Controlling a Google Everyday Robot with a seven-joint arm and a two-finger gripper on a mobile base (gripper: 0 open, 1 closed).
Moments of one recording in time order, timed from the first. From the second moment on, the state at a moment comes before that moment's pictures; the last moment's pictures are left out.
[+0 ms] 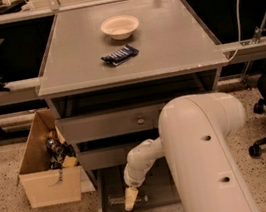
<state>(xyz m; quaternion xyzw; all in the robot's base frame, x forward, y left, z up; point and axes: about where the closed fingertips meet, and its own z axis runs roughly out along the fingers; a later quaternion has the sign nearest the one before) 0.542 0.077 0.304 -0.66 0.73 0.15 0.12</state>
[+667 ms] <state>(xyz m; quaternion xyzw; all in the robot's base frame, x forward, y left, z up) 0.534 0.110 0.276 -0.65 0.74 0.15 0.12</state>
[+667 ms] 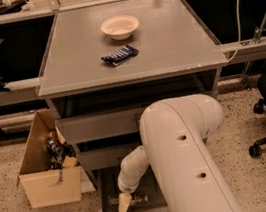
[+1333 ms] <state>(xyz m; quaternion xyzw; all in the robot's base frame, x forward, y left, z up) 0.527 0.087 0.242 -0.65 0.74 0.12 0.12</state>
